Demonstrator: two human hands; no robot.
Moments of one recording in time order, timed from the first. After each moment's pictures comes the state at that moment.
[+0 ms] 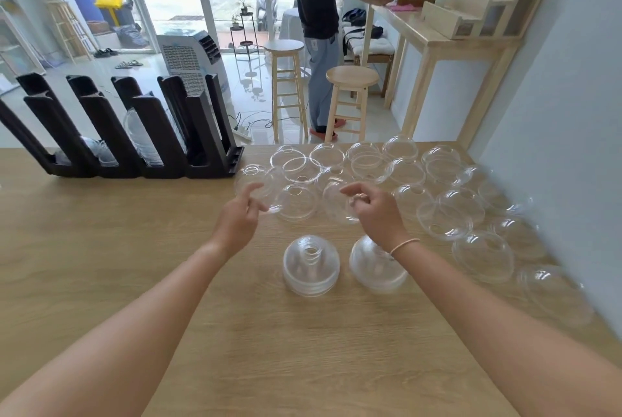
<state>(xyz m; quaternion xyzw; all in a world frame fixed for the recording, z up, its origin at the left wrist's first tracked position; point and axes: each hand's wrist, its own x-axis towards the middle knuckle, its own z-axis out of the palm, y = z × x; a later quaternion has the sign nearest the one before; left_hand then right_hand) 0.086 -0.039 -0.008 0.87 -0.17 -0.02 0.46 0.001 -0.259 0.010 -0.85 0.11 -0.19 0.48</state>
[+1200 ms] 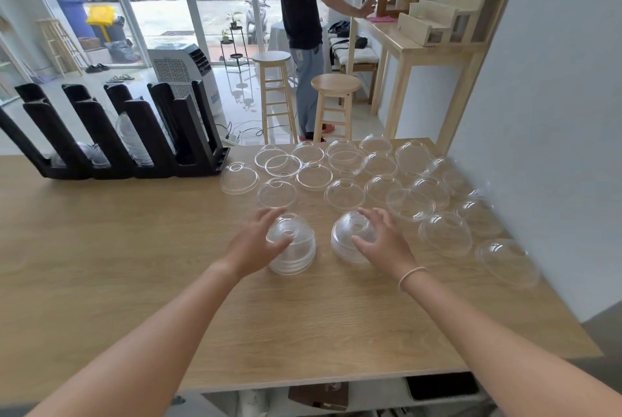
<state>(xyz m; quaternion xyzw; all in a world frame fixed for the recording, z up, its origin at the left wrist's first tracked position) 0.014 -0.062 -0.028 0.91 -0.27 -0.07 0.32 -0.090 -0.291 -0.036 -0.91 0.18 -0.10 0.37</state>
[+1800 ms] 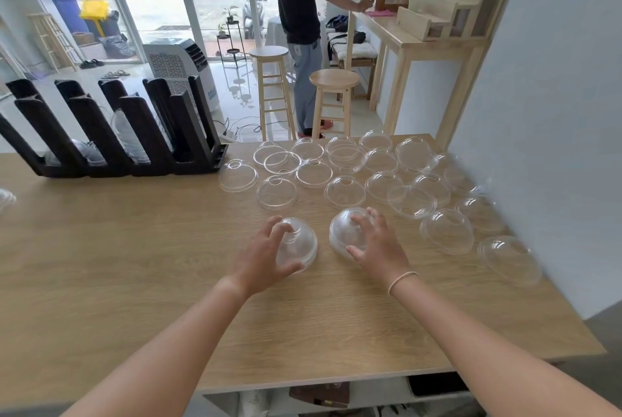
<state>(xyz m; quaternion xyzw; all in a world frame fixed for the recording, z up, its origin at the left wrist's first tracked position) -0.002 -0.064 -0.051 0.93 -0.31 -0.05 0.22 -0.084 -0.281 -0.057 -0.95 0.15 -0.10 0.25</state>
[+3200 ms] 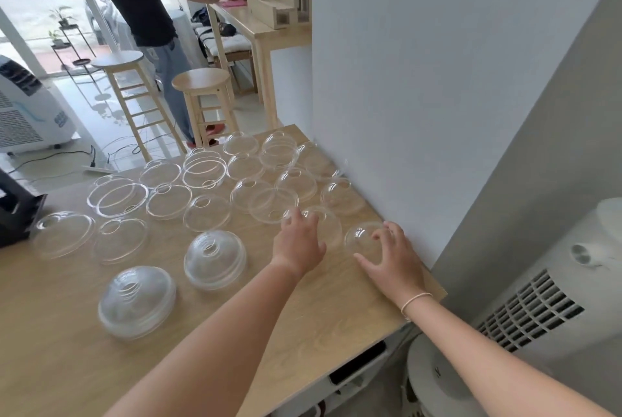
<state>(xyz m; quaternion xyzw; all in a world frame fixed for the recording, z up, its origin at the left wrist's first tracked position) -0.090 -0.345 -0.038 0.89 -0.44 -0.10 0.13 -0.239 -0.448 -0.082 -0.88 0.38 -0.20 0.19</state>
